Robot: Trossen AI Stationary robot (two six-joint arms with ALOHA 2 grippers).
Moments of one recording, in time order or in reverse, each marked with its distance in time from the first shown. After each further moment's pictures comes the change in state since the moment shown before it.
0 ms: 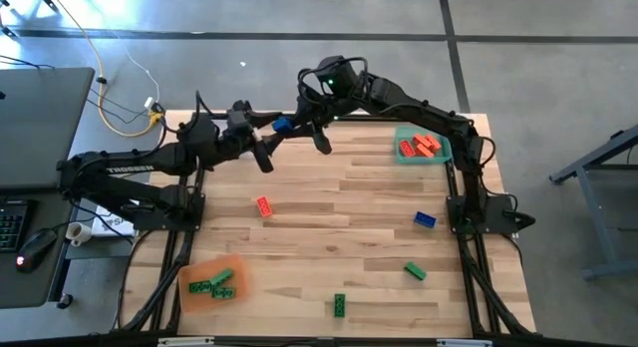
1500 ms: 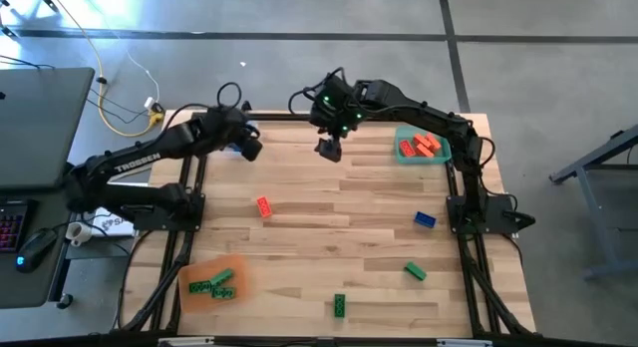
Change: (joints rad) left arm 0.385 0.049 0.000 -0.851 -0.095 -0.069; right arm 0.007 0.002 -0.002 -0.490 0.378 0.185
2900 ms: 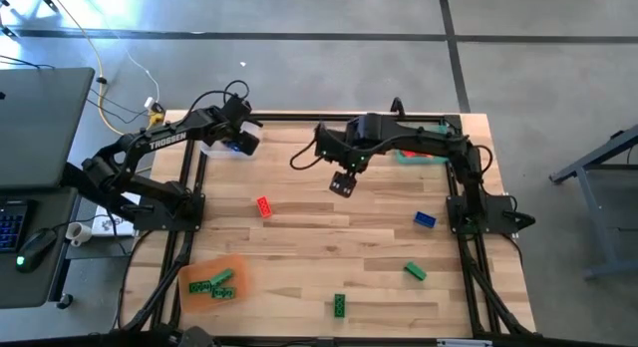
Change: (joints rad) left arm 0.256 0.290 0.000 -0.068 0.071 -0.031; right arm 0.240 -0.004 -0.002 -0.411 0.289 0.457
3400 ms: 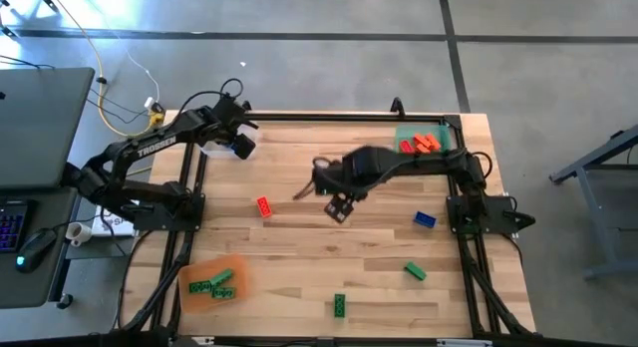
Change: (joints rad) left arm 0.000 -0.113 0.000 -0.057 0.099 0.129; right arm 0.180 -0.001 -0.069 0.001 0.034 0.410
